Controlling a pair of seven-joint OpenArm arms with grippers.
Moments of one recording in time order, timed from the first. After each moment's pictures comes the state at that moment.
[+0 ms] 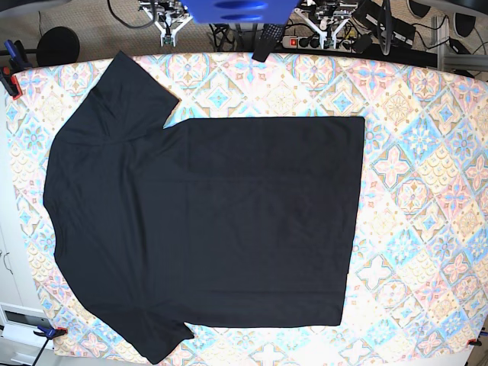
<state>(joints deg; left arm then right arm) 10.1 -1.9 -0.8 11.7 -5.1 0.5 0.5 -7.4 0.6 5.3 4.3 -0.3 1.4 7.2</state>
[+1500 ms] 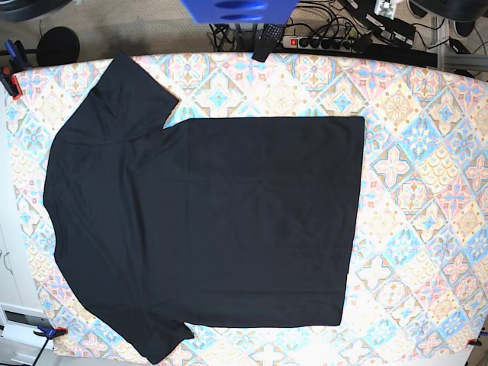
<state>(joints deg) 61.8 -19.0 -5.3 90.0 -5.5 0.2 1.0 -54.3 8.6 26.8 70.8 -0.4 1.5 7.1</state>
